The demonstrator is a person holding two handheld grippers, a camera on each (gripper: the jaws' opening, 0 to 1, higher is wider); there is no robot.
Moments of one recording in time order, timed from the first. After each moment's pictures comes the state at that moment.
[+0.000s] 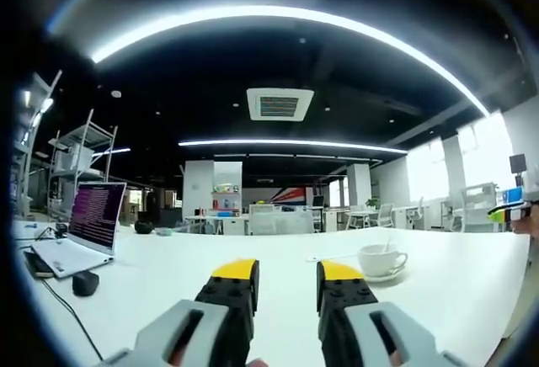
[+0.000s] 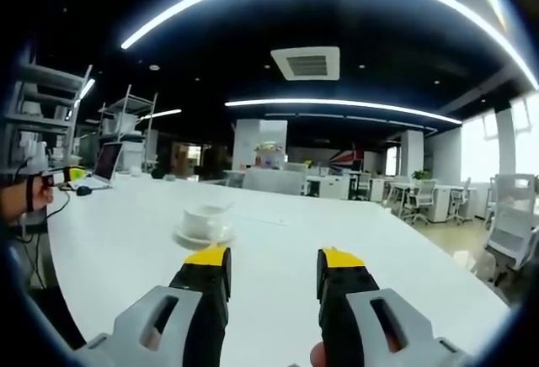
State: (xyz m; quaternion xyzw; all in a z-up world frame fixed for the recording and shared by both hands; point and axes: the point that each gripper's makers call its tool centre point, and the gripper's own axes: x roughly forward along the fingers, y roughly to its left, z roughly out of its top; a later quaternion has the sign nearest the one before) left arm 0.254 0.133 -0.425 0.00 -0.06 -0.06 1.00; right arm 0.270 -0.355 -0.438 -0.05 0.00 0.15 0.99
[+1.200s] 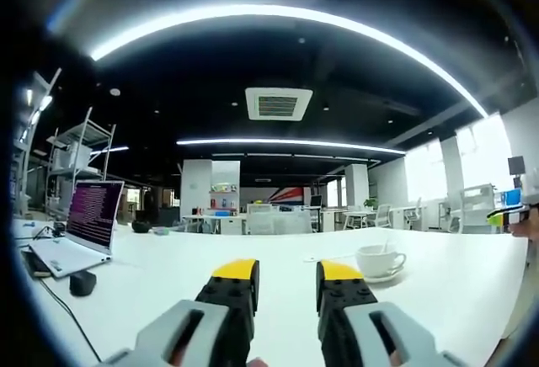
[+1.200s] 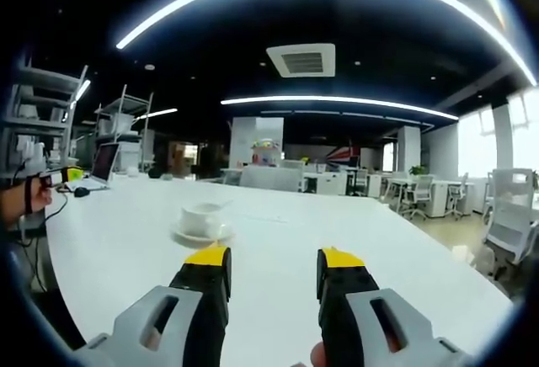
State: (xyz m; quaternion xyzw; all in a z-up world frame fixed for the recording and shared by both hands) left arm 0.257 0.134 -0.426 0.00 -0.06 -0.06 1.00; right arm 0.269 -0.357 -0.443 -0.04 0.01 0.14 0.99
